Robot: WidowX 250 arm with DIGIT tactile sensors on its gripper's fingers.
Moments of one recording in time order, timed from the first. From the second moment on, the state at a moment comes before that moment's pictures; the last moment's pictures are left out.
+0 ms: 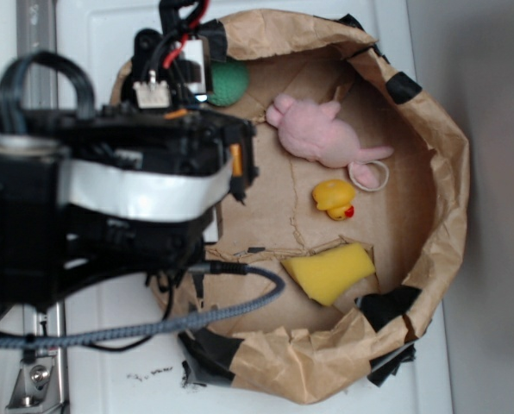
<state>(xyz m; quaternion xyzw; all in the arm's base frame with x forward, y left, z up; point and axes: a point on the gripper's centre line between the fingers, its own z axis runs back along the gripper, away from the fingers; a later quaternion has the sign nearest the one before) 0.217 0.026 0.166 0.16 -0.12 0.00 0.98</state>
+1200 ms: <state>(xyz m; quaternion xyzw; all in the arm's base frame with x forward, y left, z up) 0.243 0.051 0.069 0.14 0.00 -0.21 0.97</state>
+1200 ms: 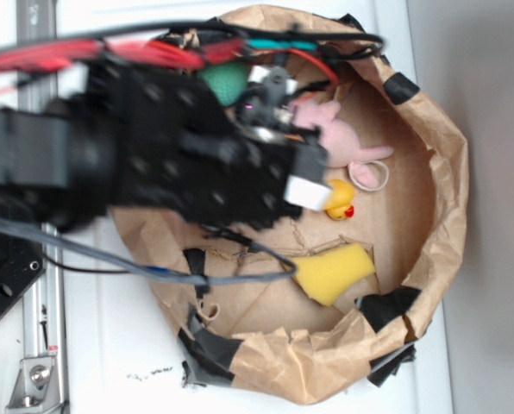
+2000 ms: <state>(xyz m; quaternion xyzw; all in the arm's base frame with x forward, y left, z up) 0.228 0.089 0.068 0.16 0.01 -0.20 0.97</state>
